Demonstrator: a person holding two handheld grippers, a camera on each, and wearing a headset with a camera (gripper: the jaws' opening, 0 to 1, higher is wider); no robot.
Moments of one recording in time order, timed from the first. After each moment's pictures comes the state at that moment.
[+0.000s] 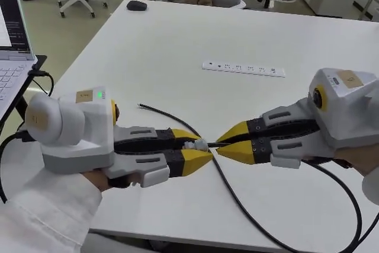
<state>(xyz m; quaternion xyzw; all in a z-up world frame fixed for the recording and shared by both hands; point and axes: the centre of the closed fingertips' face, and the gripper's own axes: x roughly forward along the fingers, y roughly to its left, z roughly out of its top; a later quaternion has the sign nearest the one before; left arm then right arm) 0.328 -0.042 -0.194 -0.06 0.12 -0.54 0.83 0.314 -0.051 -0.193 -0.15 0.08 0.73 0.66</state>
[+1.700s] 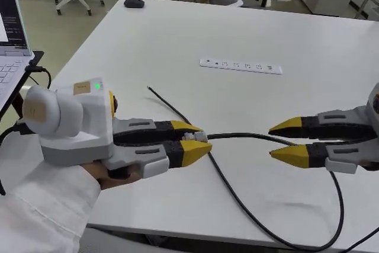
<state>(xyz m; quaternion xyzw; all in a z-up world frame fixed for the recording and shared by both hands) 0.326 -0.044 -0.188 -0.06 0.11 -0.54 0.83 0.334 -0.121 -0.196 -0.14 0.11 0.67 0.72</state>
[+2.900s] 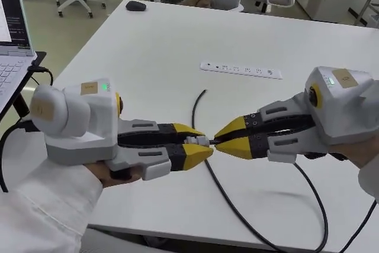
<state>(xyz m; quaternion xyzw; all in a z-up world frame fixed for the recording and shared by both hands) 0.325 -0.045 -0.190 -0.04 0.11 -0.54 0.83 0.316 -0.048 -0.193 -0.20 0.06 0.73 0.65</state>
